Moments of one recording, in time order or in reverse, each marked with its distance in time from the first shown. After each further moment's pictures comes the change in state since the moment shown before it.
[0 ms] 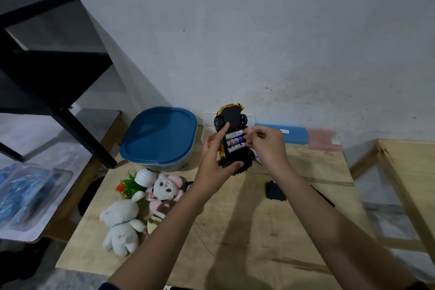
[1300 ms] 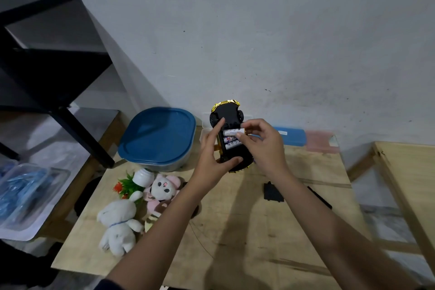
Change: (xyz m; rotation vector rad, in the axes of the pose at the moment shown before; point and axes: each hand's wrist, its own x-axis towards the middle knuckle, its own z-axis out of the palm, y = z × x) left_hand 0.009 0.000 -0.005 -0.048 0.004 0.048; right_hand -0.007 -0.002 0.000 0.099 -0.048 -0.255
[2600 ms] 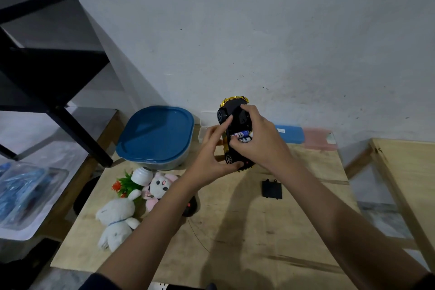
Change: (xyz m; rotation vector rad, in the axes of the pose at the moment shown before) left_hand 0.000 0.012 -0.011 0.139 -0.187 0.066; right_hand 0.002 -0.025 -0.009 -0.652 -0.217 -0.095
